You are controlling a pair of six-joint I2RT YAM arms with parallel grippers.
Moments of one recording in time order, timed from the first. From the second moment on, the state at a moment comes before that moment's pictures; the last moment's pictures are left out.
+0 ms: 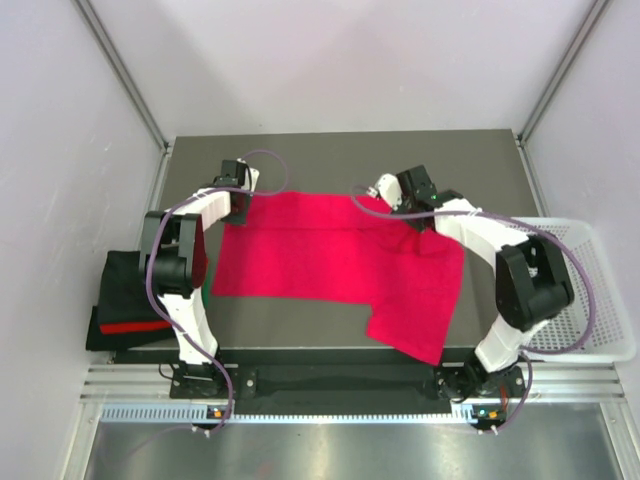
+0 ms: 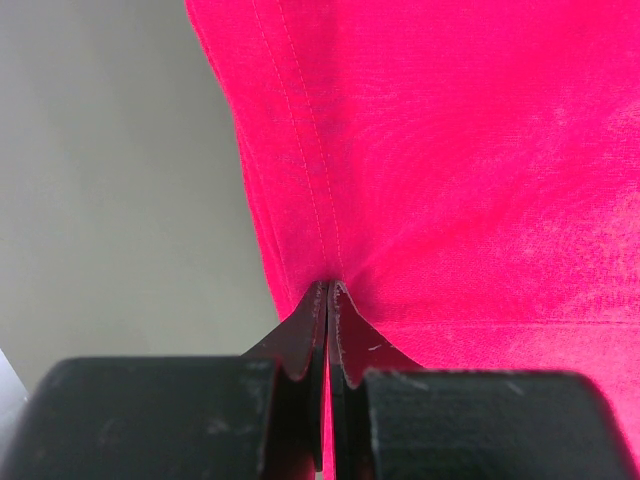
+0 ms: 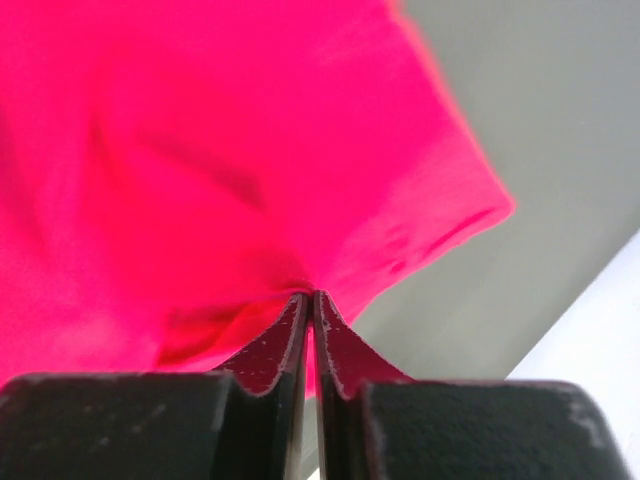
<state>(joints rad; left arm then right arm) -0.10 1.96 1.32 -0.40 -0.20 0.21 0.44 1.66 1.15 -0.47 0.24 -0.61</state>
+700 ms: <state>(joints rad) -0.10 1.95 1.32 -0.40 -0.20 0.21 0.38 1.48 1.03 -0.48 0.06 -0.69</state>
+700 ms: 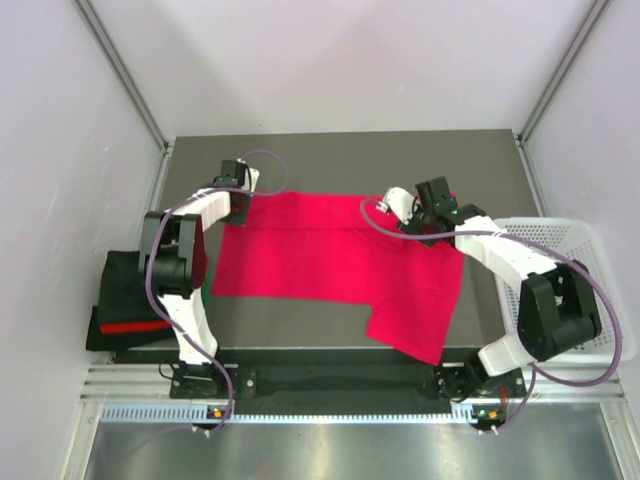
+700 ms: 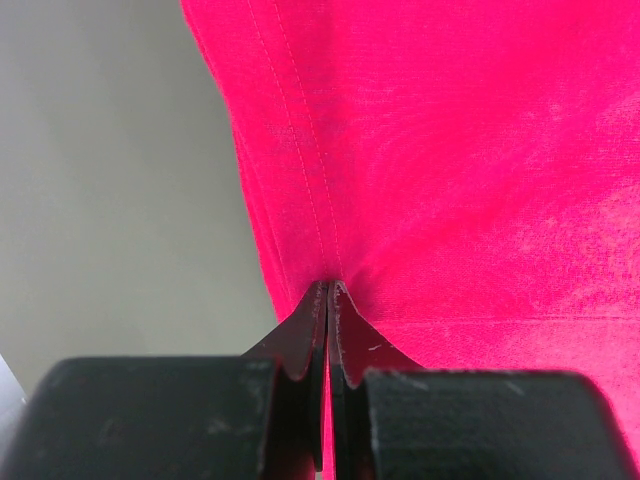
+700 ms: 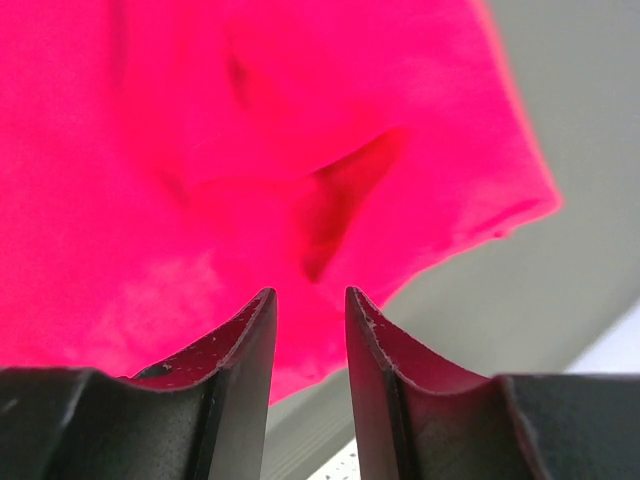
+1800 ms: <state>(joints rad) -0.10 1.95 1.32 -0.40 -0.20 0.21 0.38 1.70 1.00 -0.40 0.06 -0.78</state>
